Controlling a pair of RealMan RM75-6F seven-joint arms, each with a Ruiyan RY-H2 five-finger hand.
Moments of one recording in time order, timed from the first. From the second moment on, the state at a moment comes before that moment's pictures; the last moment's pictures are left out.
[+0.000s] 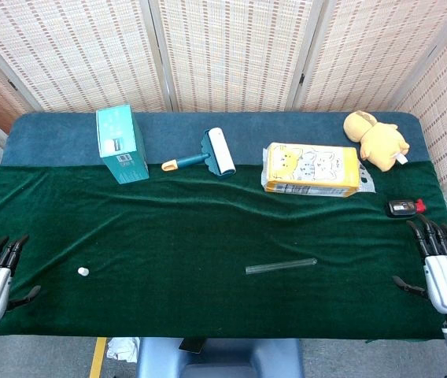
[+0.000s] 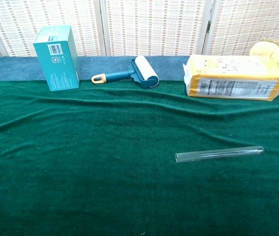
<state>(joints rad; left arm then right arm) -0.10 -1.15 -0.04 -1.60 1.49 1.48 0.12 0.06 -1.13 0.07 -1.60 -1.50 1.51 -0.07</state>
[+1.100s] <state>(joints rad) -0.16 -1.21 -0.05 -1.51 1.52 1.42 0.09 0.05 -1.13 0.06 -1.59 -1.53 1.54 -0.03</state>
